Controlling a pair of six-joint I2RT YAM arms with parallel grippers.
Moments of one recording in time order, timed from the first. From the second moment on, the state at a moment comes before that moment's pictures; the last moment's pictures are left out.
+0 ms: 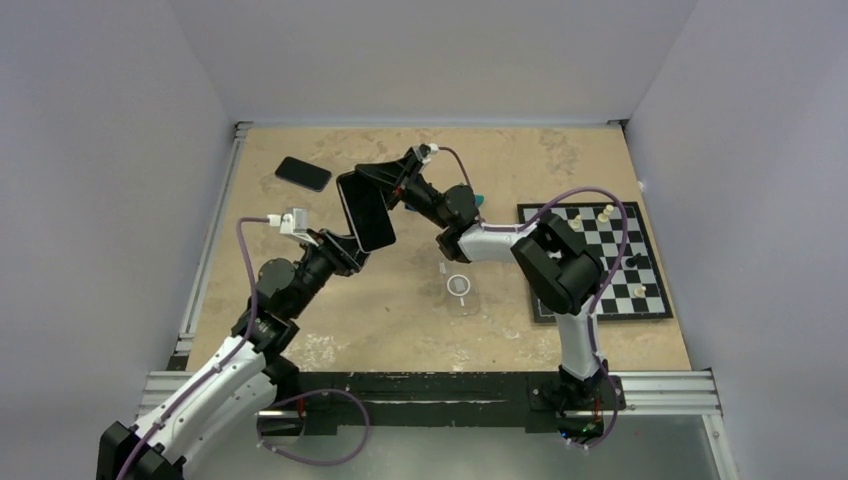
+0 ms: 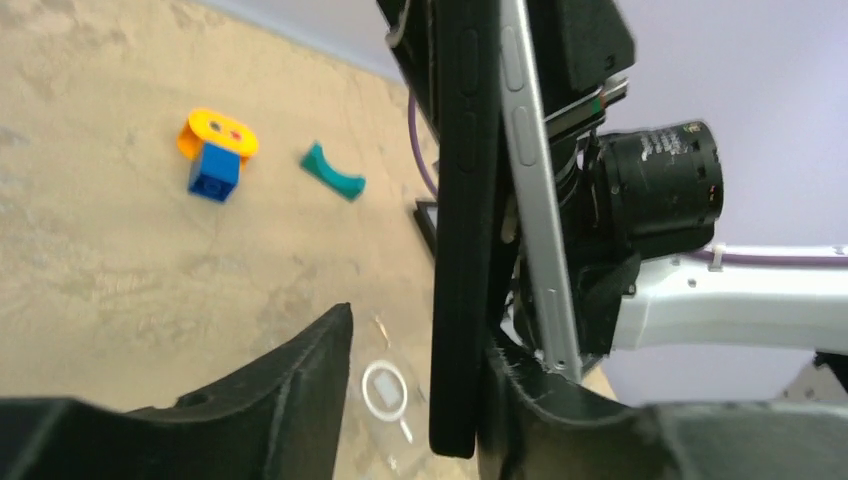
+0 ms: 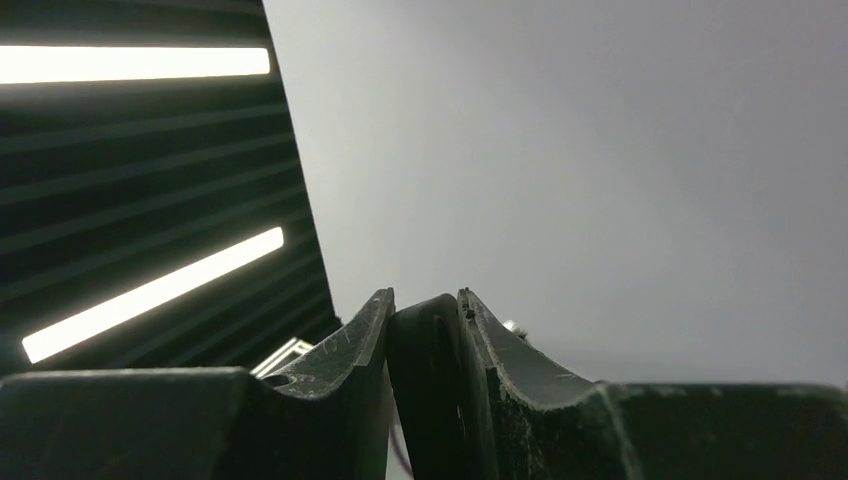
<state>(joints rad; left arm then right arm) -0.53 0.65 0.34 0.37 -0.03 -0.69 0.76 2.03 1.23 1.32 -0.30 1.96</state>
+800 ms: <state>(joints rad) -0.47 0.37 0.52 -0.09 0.48 -1.18 0.66 1.98 1.12 1.40 -0.52 1.91</state>
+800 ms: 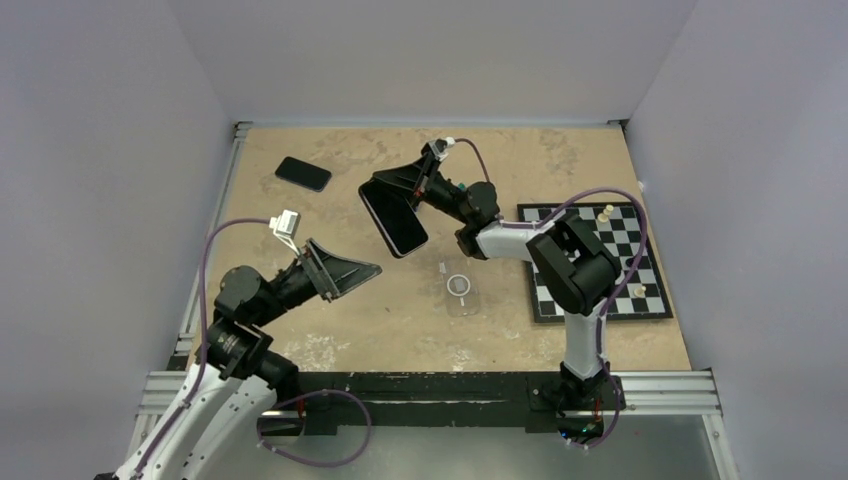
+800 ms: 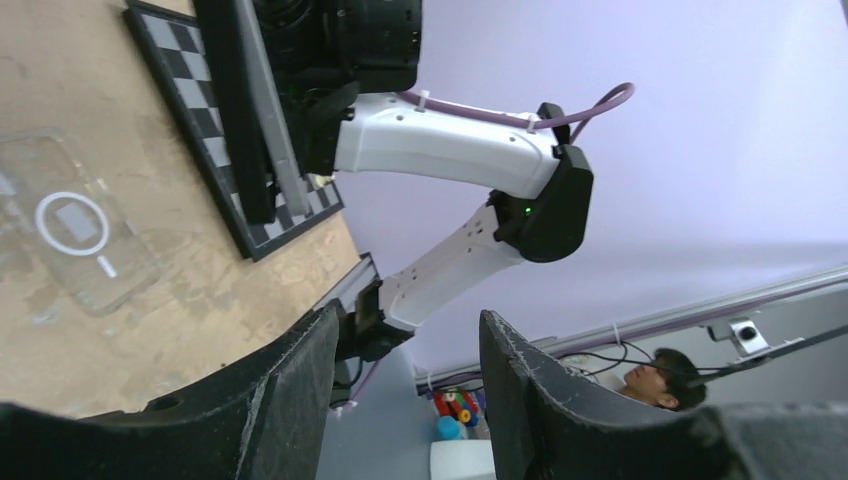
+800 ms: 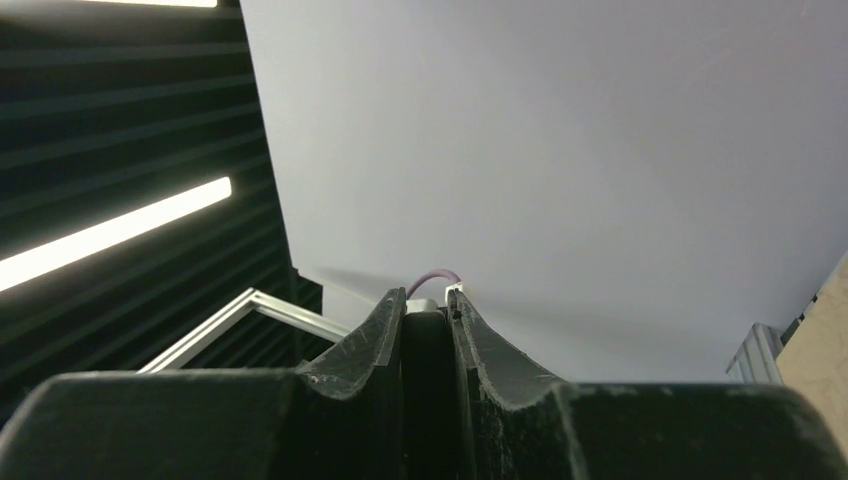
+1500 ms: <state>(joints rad) -0.47 0.57 0.57 0.10 0.52 -1.30 0.69 1.88 1.12 1.19 -0.49 1.77</state>
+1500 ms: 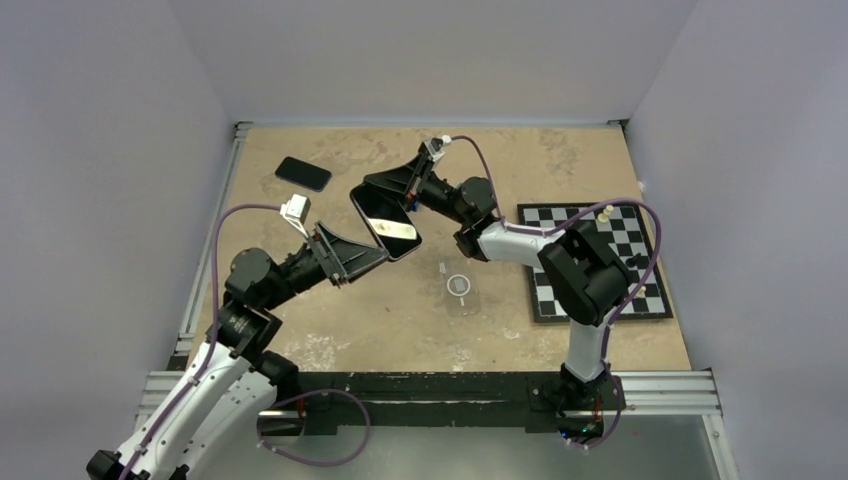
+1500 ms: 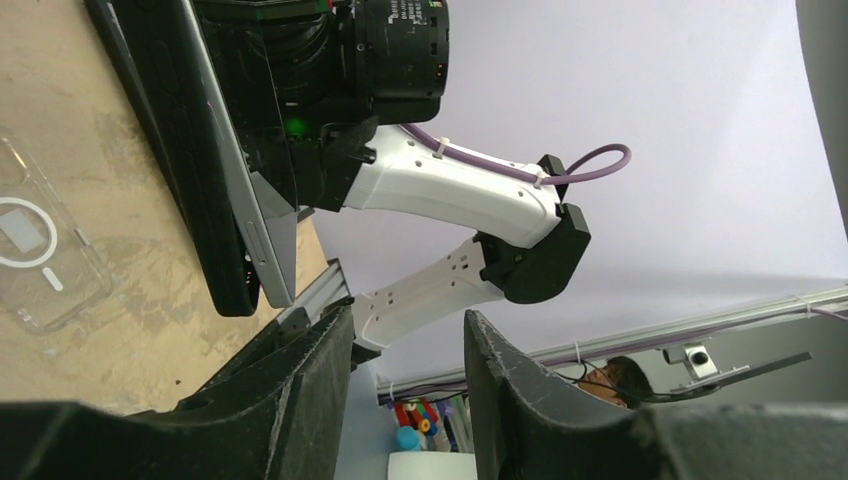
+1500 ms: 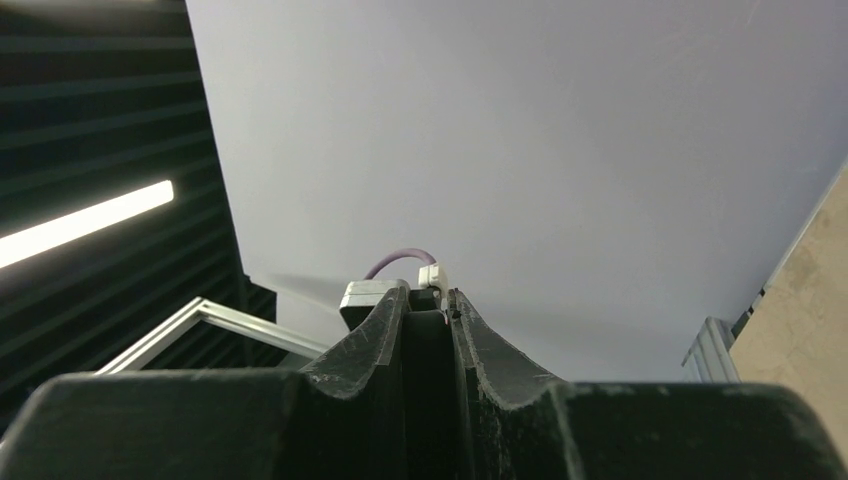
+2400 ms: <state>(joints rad) -0.47 0.62 0.66 -0.13 0.47 -1.07 0.70 1.81 1.12 1.11 -0.49 1.72</state>
